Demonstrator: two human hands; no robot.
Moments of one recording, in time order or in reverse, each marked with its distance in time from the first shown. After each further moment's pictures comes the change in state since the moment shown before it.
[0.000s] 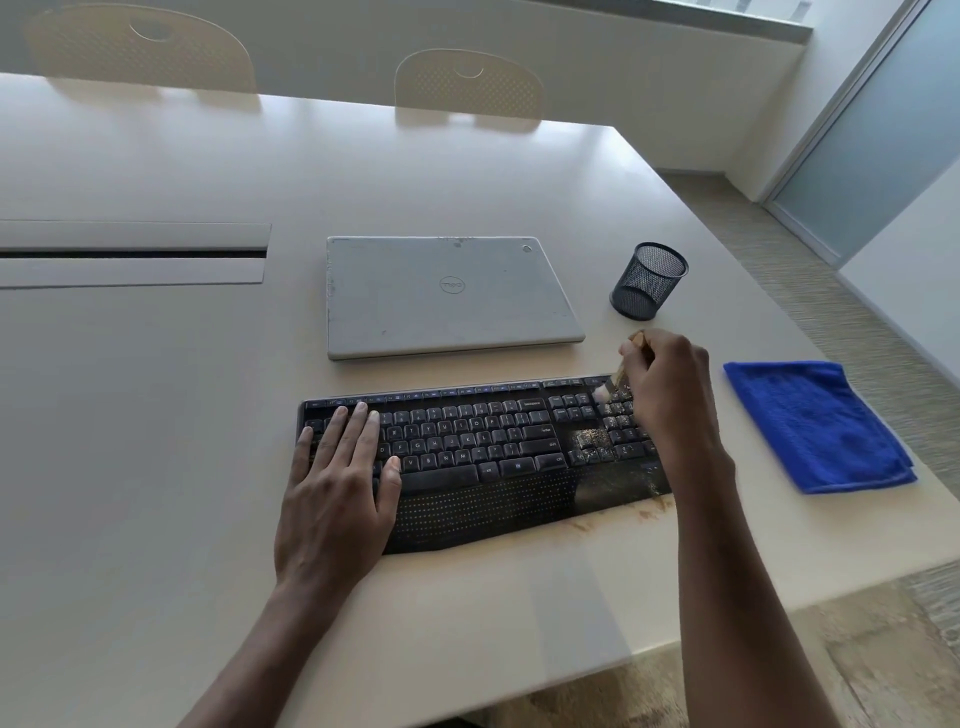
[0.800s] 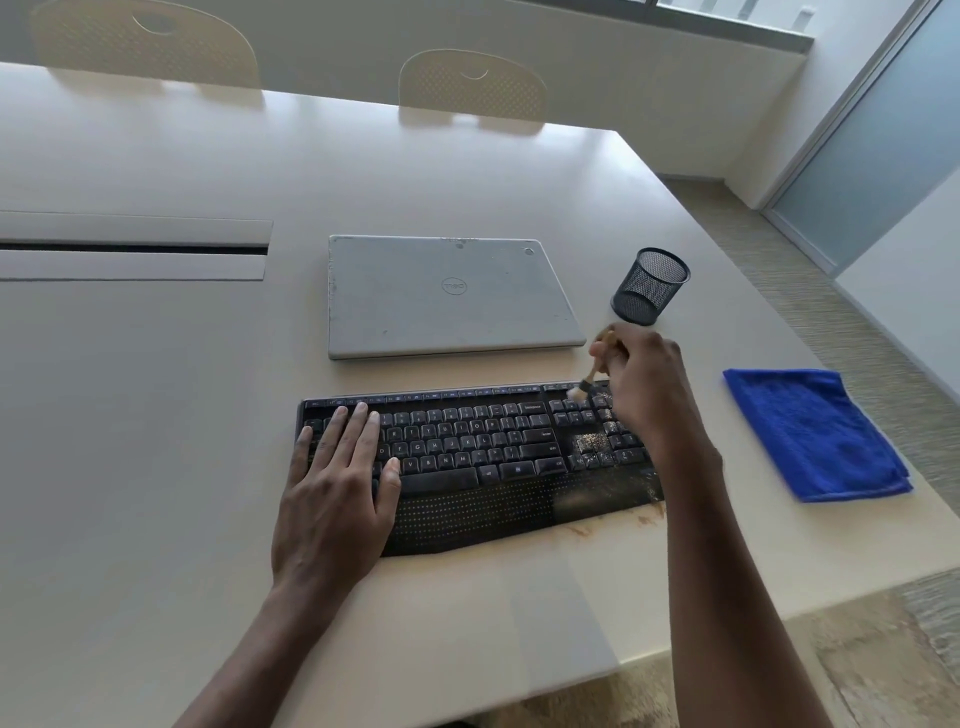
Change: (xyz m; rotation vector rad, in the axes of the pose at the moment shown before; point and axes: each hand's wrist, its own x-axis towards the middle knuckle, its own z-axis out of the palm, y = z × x) left_hand 0.000 0.000 0.000 -0.007 0.009 0.001; right_hand 0.004 -0.021 0.001 0.108 -0.182 -0.032
